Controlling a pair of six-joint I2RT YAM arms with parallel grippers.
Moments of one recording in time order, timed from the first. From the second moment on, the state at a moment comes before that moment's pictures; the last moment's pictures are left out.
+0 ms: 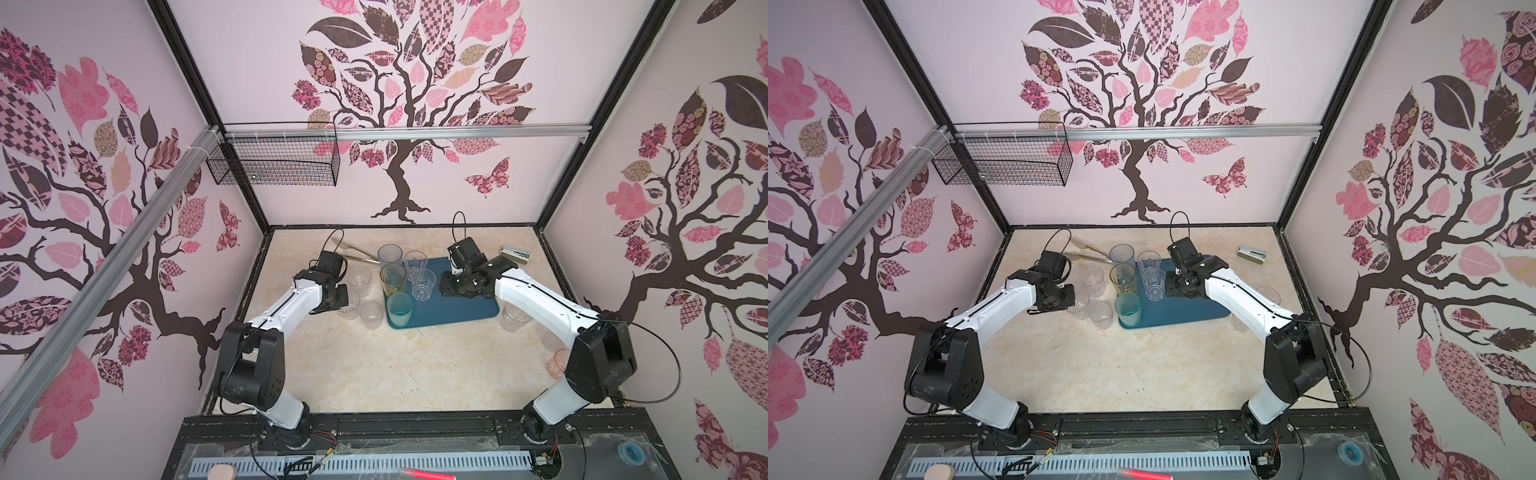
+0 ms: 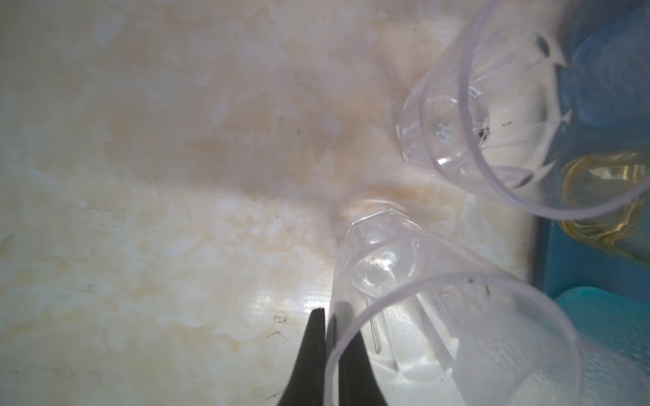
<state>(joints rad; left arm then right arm) -0.24 1.54 1.10 -0.76 -0.10 -0.35 0.51 1.60 1.31 -0.74 0.01 0.50</state>
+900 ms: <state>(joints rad) -0.77 1.52 1.58 -0.92 -0.09 -0.39 0.28 1.45 1.27 -0.73 0.06 0.48</state>
